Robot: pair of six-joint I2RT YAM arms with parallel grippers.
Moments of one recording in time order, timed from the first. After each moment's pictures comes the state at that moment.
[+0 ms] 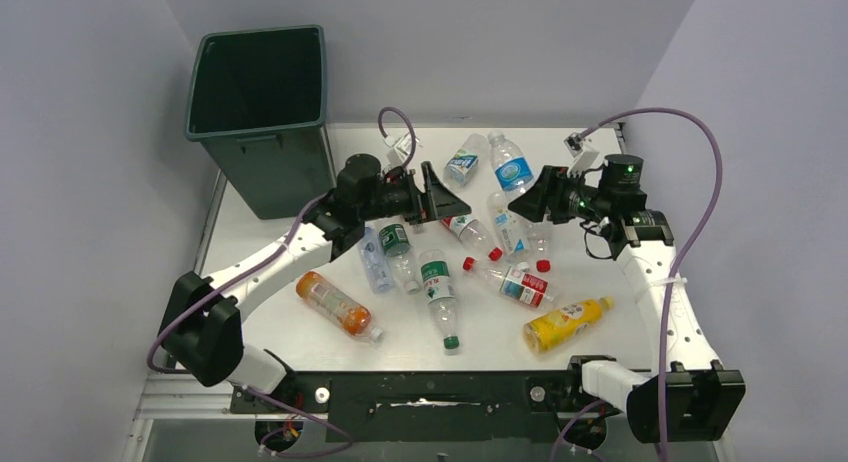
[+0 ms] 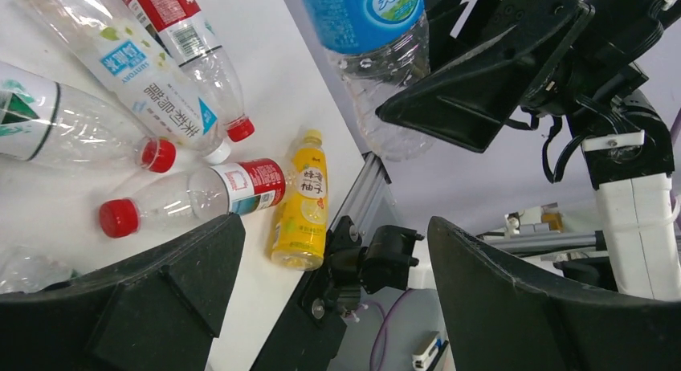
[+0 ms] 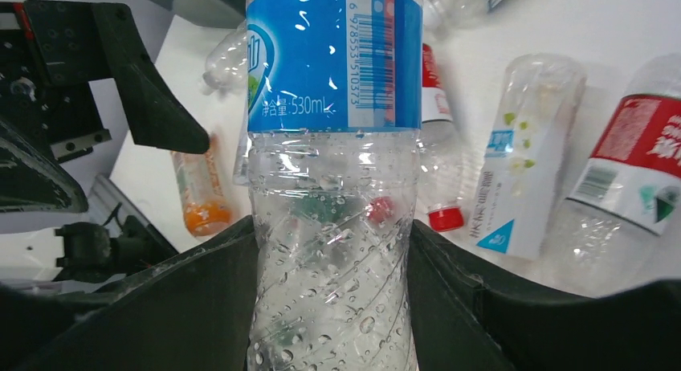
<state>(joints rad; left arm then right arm) -0.62 1.47 1.10 0.16 0.59 -0.93 0.02 1.14 1.11 -0.55 -0.67 0.20</state>
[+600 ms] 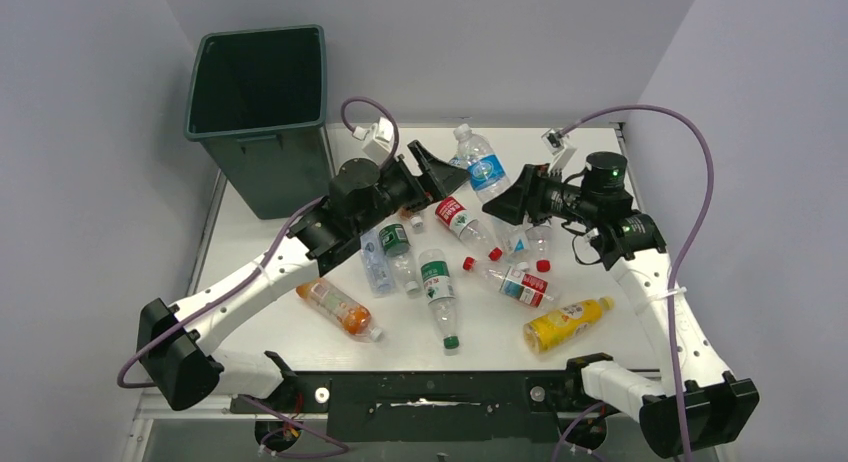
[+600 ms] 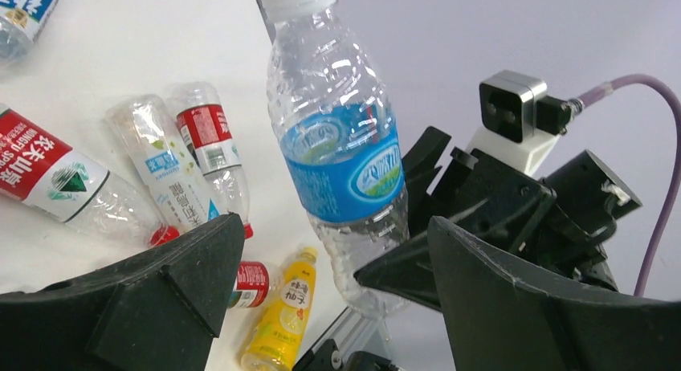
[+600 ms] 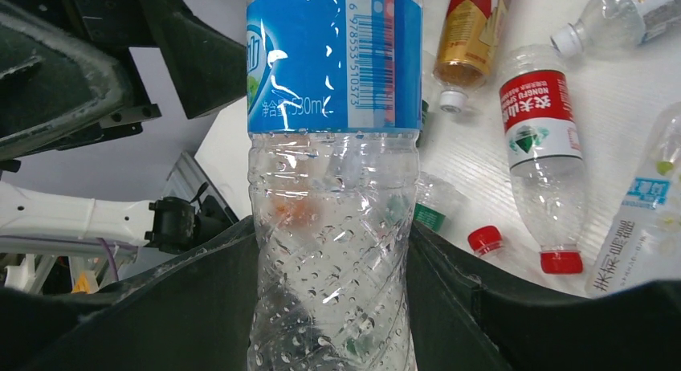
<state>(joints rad) -0.80 1.33 1.17 0.06 0.01 -1.01 0.18 1.09 1.10 -0.45 -0.74 0.38</state>
